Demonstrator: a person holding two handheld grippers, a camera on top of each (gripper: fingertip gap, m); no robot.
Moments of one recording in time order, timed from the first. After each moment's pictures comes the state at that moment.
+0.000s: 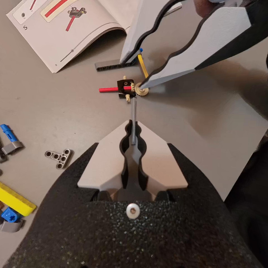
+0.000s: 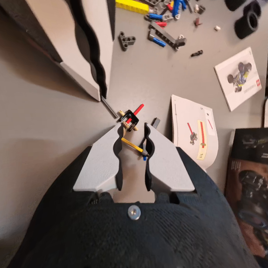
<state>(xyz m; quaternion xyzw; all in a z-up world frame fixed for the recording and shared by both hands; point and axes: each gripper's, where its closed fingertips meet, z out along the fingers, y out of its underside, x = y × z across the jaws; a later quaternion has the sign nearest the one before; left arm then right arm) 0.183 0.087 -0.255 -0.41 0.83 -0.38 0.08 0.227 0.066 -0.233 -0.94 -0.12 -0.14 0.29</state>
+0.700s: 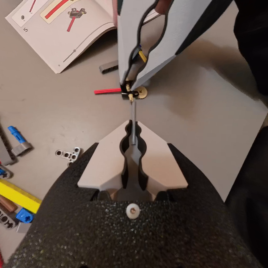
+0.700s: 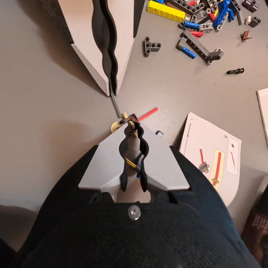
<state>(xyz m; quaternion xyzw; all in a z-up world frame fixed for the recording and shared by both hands) 0.184 0.097 -0.255 -0.38 0.83 -0.39 0.06 0.222 0.080 -0.248 -0.93 -0.22 0.00 0.28</state>
